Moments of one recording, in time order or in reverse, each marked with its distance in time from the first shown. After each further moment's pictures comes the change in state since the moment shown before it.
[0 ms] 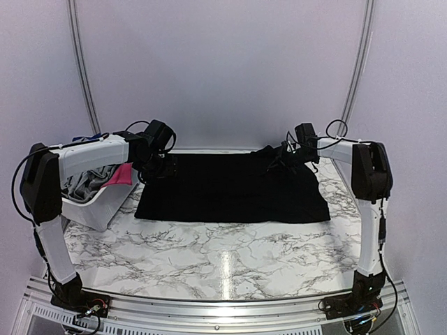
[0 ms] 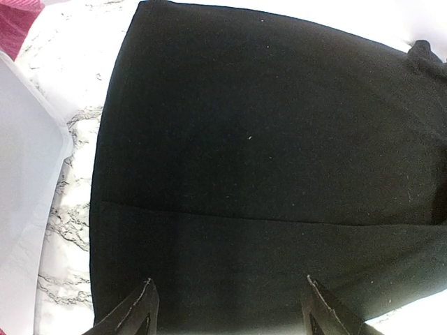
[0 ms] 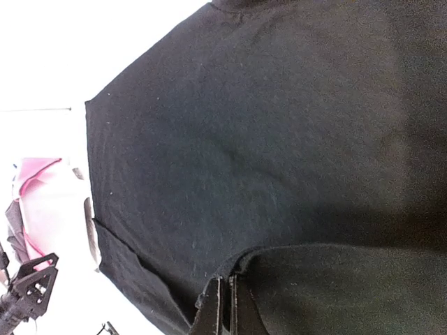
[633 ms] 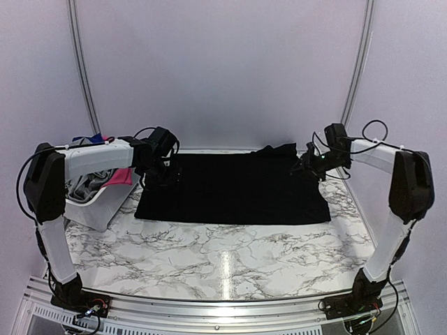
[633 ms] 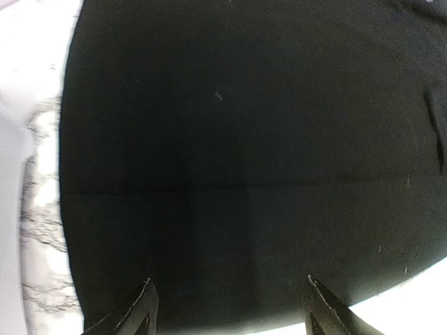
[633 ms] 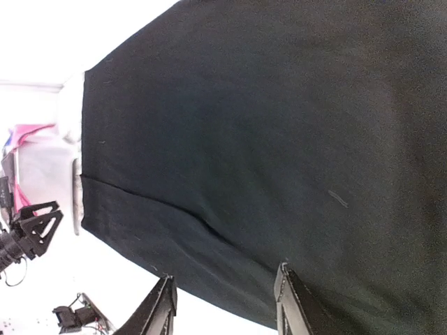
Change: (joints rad) left arm -0.018 0.025 -0.027 0.006 0.077 0.110; right arm -0.083 -0.390 -0.344 -0.117 0.028 -0.177
